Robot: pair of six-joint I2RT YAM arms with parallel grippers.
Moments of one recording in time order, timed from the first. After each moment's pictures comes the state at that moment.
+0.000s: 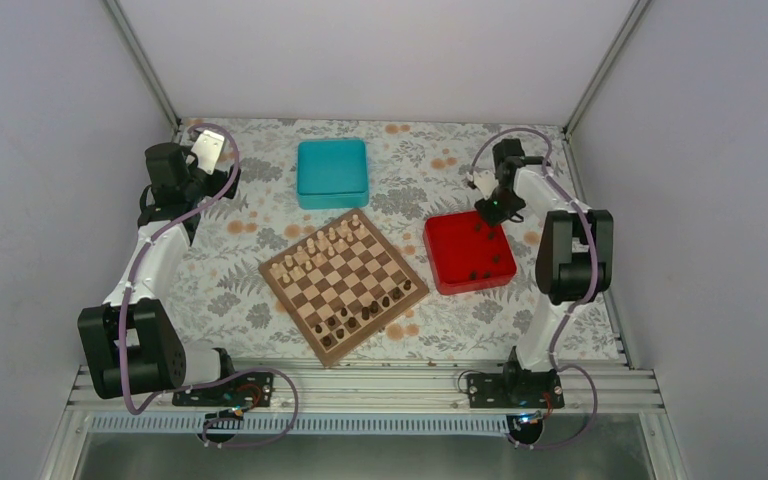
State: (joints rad) left arm 0.16 1.32 0.94 -0.03 0.20 0.41; right arm 0.06 1.87 1.40 -0.89 0.01 -0.47
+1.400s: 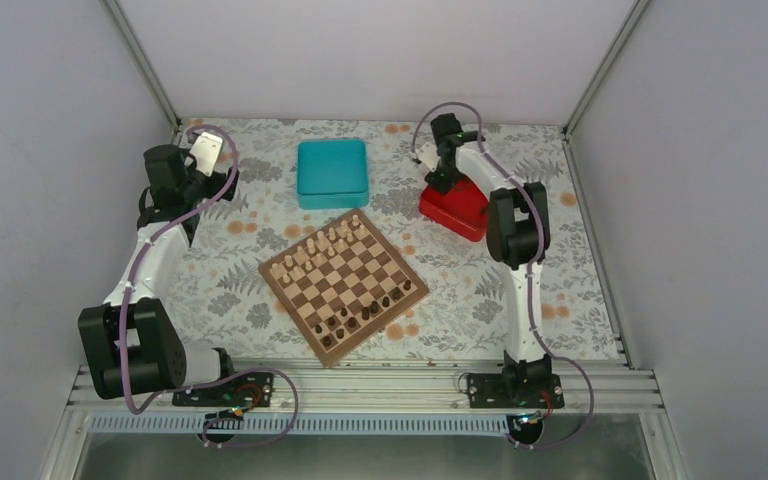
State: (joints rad) left arm 0.17 1.32 0.93 -0.03 0.20 0.41; right arm 0.25 2.35 2.00 -0.86 0.11 -0.58
